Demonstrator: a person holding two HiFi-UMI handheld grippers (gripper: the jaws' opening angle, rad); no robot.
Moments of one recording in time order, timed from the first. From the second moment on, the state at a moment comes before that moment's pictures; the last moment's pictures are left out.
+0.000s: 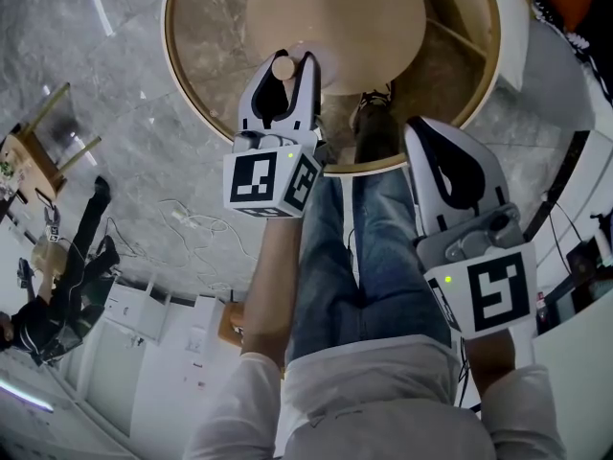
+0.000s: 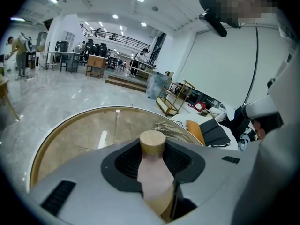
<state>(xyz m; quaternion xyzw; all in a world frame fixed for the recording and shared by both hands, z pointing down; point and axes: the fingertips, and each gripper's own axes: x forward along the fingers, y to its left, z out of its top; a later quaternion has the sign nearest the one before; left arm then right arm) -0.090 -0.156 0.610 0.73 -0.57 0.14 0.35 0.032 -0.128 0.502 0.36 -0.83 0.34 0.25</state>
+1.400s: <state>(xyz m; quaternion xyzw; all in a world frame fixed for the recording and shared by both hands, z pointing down) -0.087 -0.156 0.633 0.72 -0.59 0.17 0.31 0.044 -0.120 0.513 0.37 -0.82 0.36 0.25</state>
